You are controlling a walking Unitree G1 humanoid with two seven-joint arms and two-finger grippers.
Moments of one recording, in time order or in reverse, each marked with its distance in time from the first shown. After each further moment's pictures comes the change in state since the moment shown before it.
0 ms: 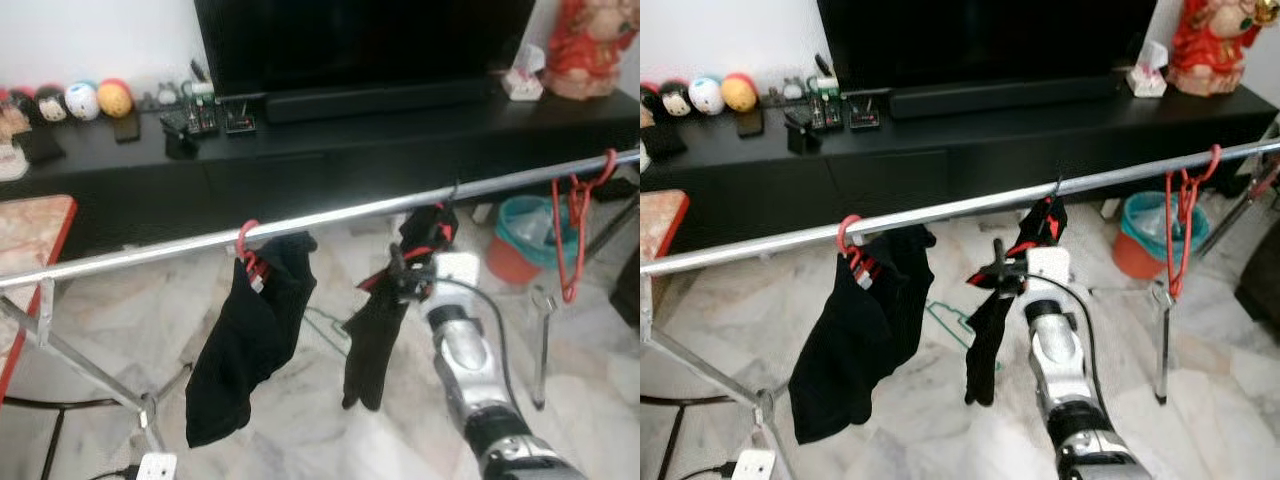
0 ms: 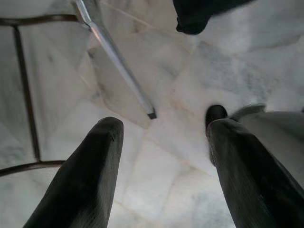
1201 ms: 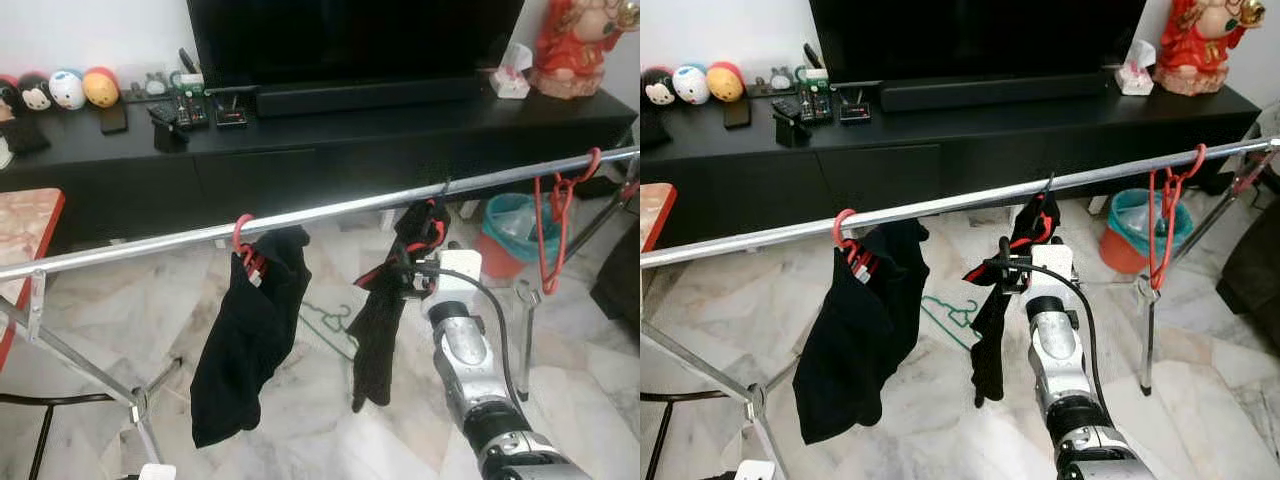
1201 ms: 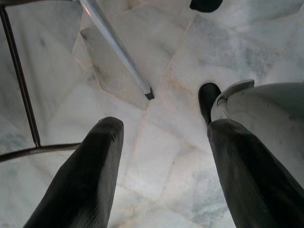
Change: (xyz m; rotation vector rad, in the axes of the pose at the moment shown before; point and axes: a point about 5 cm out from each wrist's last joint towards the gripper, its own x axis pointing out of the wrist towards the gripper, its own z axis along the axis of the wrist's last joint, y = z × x) left arm -0.002 0.000 -0.009 0.028 0.050 -0.009; right arm 0.003 -0.003 -0.001 0.001 0.037 -0.054
